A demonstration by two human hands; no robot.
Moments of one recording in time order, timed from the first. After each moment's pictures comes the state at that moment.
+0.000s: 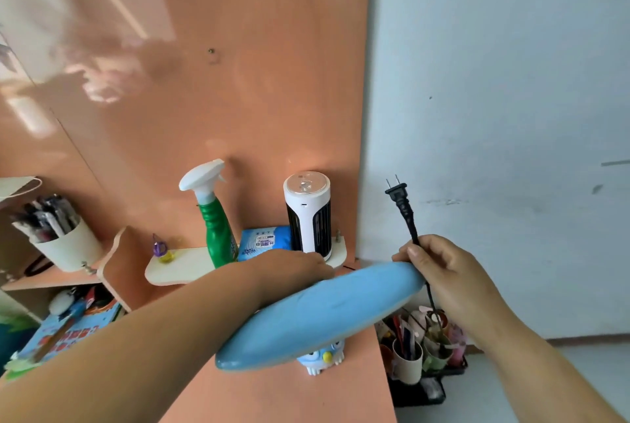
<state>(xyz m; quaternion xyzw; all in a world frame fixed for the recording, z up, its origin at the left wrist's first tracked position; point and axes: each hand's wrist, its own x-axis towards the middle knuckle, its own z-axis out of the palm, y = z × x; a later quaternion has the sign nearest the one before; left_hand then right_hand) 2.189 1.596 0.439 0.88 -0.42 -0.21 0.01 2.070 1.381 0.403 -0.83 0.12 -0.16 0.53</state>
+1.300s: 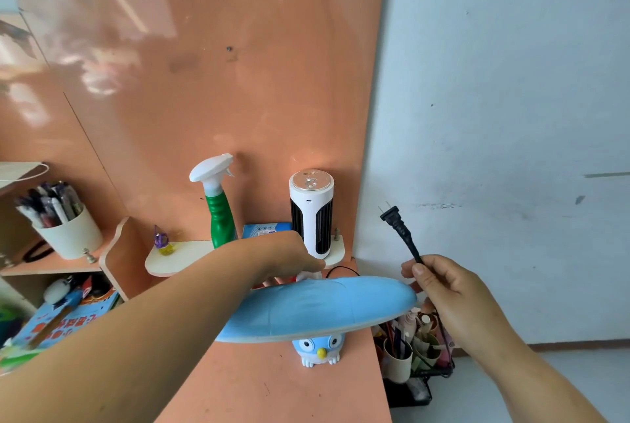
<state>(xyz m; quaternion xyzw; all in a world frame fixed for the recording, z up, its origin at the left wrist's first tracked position) 2.199 1.609 0.440 0.91 -0.13 -0.31 0.23 2.039 1.405 0.402 -0.82 0.16 -0.16 0.53</state>
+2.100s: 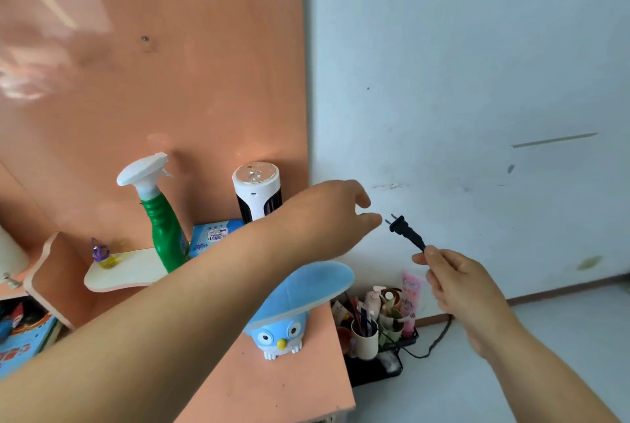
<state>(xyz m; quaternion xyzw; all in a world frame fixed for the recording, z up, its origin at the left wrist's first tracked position) 2.117 1.511 0.504 0.90 -0.37 -0.09 0.22 1.998 1.344 0.382 -0.73 0.30 -0.17 0.59</state>
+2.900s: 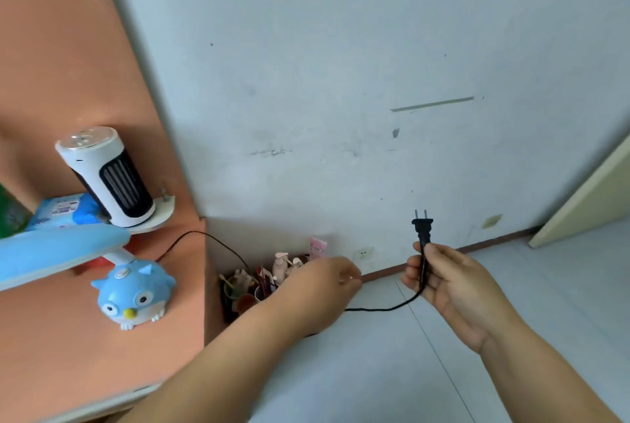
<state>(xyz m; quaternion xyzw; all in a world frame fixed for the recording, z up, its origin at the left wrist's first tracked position) 1.944 1.312 0.374 0.86 -0.35 -0.28 0.26 1.826 1.142 0.353 -0.49 0.31 -0.19 0.80</state>
